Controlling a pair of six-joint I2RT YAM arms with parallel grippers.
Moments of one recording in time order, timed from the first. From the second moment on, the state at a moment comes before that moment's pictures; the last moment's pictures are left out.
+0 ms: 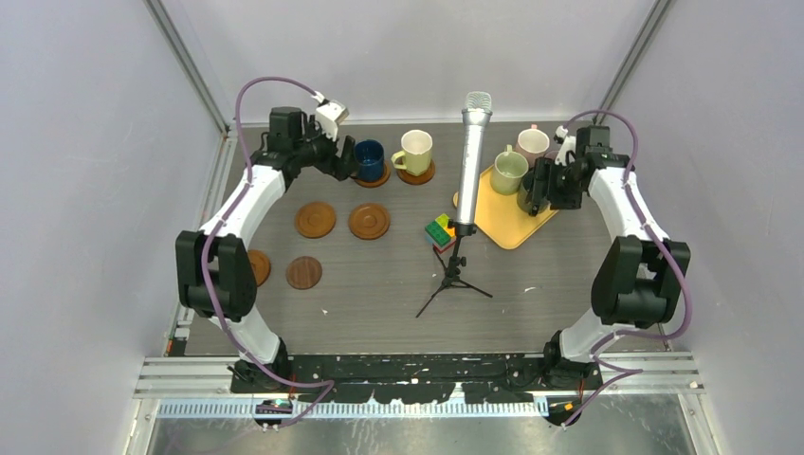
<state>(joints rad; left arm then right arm) -0.16 1.69 1.42 -0.28 0.52 0.26 -0.13 1.59 1.33 -0.78 -0.27 0.00</state>
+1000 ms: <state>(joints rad) -0.18 1.64 1.34 -0.29 0.57 0.17 -0.14 1.77 1.30 -0.62 -0.28 0.15</state>
